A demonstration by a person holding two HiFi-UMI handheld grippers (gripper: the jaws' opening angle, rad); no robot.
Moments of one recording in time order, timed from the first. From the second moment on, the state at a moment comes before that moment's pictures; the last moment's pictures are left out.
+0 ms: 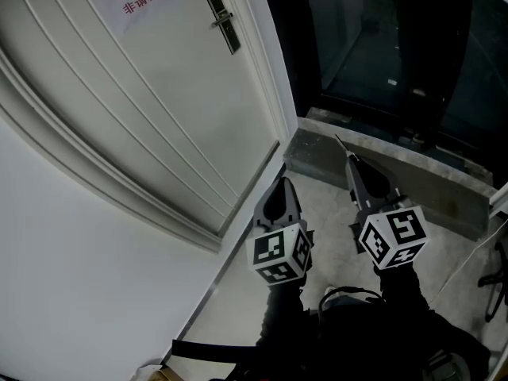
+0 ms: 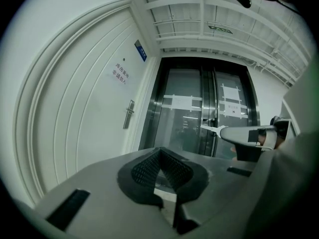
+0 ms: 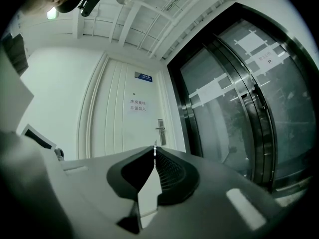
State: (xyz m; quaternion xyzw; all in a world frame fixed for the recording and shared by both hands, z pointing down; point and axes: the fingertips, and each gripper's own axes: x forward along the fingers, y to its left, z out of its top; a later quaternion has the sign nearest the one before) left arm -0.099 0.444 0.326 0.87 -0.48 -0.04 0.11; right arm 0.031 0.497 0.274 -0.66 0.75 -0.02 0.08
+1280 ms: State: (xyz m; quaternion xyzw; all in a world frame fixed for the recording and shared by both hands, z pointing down) left arm -0.078 0.205 0.302 0.88 -0.47 -0.05 0.07; right arm 0.041 0.259 0.261 -0.66 0.75 0.00 0.10
